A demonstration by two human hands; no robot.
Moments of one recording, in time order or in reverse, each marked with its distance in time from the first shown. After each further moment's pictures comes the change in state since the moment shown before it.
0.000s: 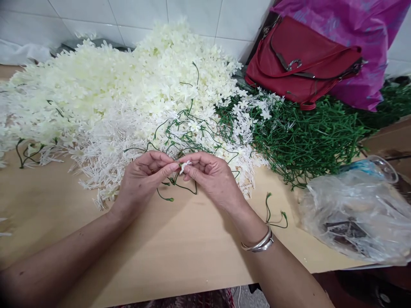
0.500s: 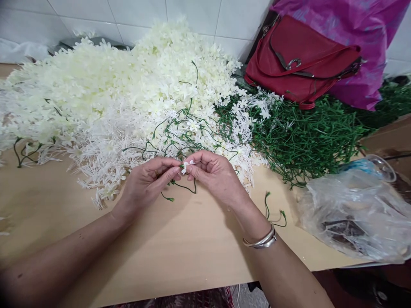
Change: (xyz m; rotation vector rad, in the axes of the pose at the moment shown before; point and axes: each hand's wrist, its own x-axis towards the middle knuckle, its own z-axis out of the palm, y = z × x) left_hand -0.004 -0.009 -0.007 0.304 -0.136 0.124; right_hand 0.002 -0.005 -0.006 -0.030 -0.022 0.043
